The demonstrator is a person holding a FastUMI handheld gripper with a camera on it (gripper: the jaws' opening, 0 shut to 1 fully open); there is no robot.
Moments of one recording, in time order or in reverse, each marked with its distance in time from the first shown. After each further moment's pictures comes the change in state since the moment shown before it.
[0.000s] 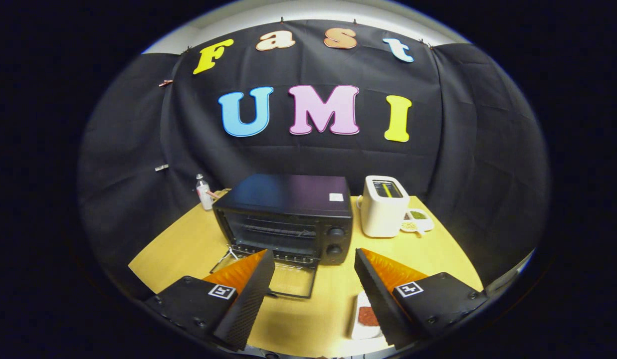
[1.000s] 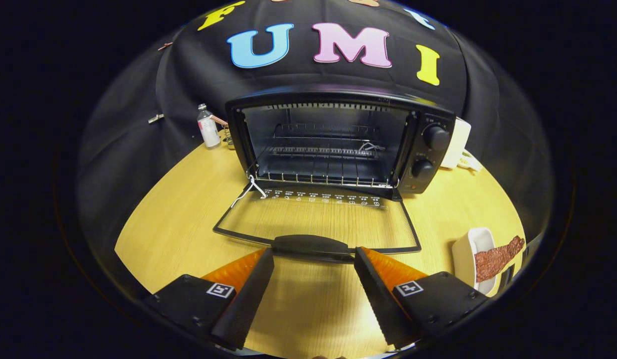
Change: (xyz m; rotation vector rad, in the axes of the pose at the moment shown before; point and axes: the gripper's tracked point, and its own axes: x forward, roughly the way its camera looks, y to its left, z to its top) arm 0.092 0.162 -0.171 0.037 0.290 0.045
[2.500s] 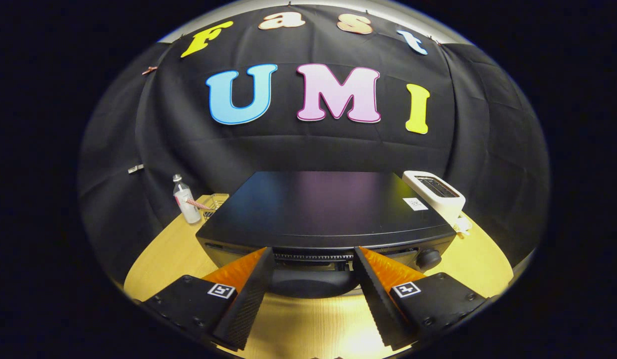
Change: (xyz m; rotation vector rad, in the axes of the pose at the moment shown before) arm 0.031 -0.012 0.186 0.000 -0.306 -0.110
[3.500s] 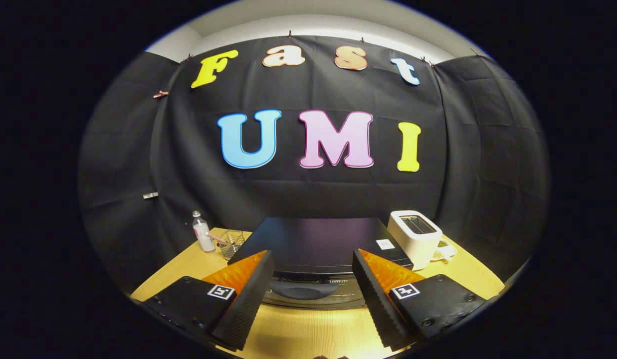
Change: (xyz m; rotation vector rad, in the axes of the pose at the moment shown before) arm -0.057 -0.009 0.068 0.020 -0.179 0.012
